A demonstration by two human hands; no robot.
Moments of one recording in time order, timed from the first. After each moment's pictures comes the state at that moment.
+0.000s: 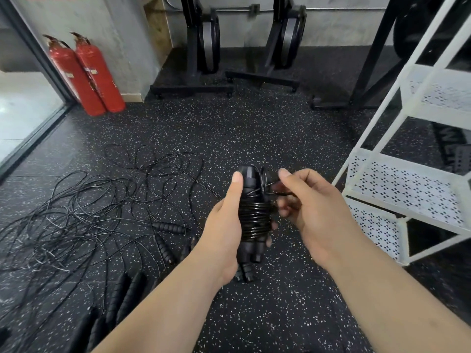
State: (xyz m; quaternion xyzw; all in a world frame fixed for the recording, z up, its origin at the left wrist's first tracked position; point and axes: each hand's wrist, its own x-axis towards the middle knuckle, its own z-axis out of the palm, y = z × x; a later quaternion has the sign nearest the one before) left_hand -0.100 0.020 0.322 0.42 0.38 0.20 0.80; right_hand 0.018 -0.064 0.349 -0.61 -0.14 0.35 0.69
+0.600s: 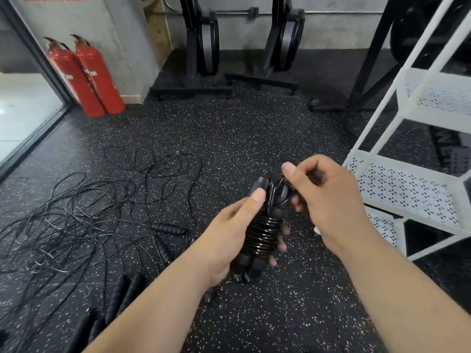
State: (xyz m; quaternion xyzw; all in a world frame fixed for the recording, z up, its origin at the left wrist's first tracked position) left_hand -0.115 0.024 0.319 0.51 0.26 0.09 0.81; right_hand 0.038 -0.071 0.352 -0.71 -0.30 0.19 0.61
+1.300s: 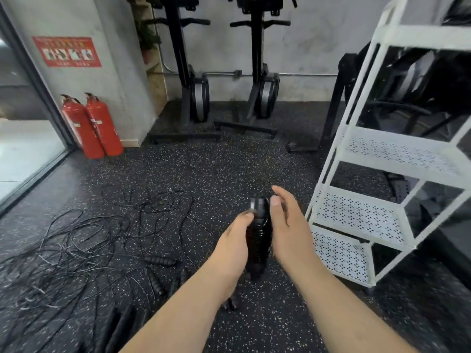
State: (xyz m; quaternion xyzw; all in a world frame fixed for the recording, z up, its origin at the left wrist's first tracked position) left_hand -0.111 -0.037 0.365 0.57 0.35 0.18 0.72; right_hand -0.006 -0.111 0.368 -0.77 -0.29 0.13 0.55
